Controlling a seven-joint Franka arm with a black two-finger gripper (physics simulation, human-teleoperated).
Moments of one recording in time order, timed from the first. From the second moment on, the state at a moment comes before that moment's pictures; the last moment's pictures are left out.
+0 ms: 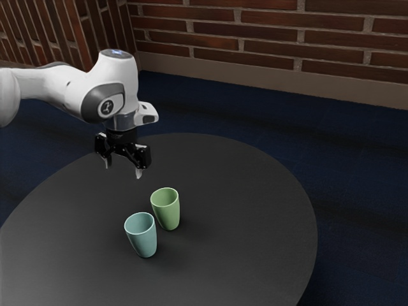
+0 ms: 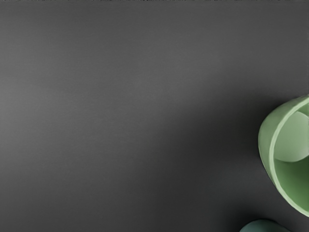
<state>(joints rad) -0.10 0.08 0.10 -1.99 0.17 1.98 -0.23</state>
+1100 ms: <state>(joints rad) -0.11 0.23 0.08 -1.98 0.05 2.14 -0.22</state>
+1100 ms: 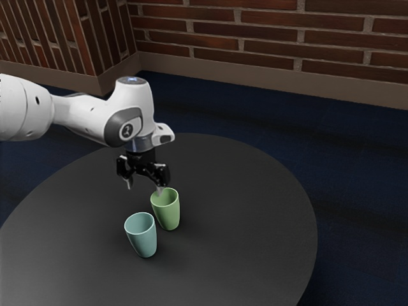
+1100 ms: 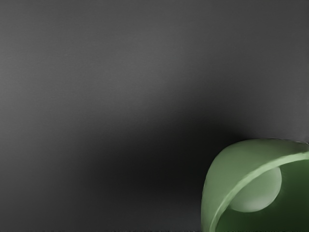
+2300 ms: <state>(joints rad) -0.10 0.30 0.08 -1.97 0.04 2.19 -0.22</state>
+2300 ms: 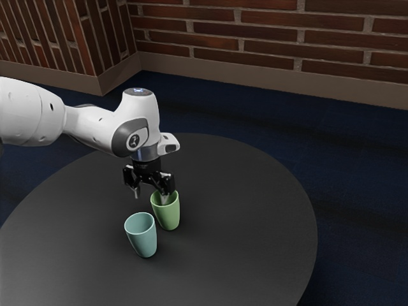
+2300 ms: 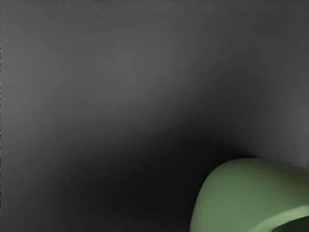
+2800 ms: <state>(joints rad) -0.10 0.30 0.07 -1.97 0.04 2.22 -0.22</state>
